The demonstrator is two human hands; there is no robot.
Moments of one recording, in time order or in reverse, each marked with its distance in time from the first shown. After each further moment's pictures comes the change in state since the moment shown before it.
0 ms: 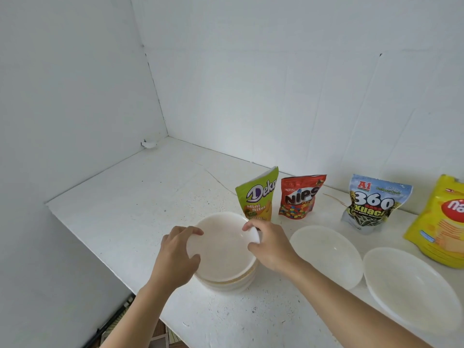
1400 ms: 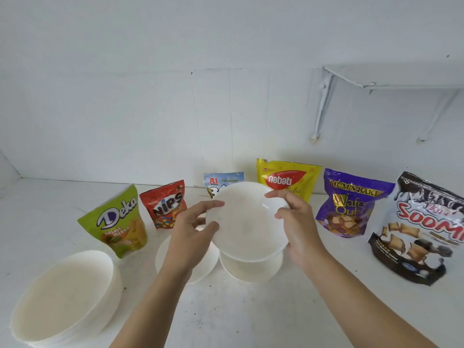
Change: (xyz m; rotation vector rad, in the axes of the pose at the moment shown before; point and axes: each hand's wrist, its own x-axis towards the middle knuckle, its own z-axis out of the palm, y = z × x) left_hand -0.053 0.296 0.142 -0.756 -0.277 0.299; right_hand -0.174 0.119 -0.232 0.777 0.808 0.228
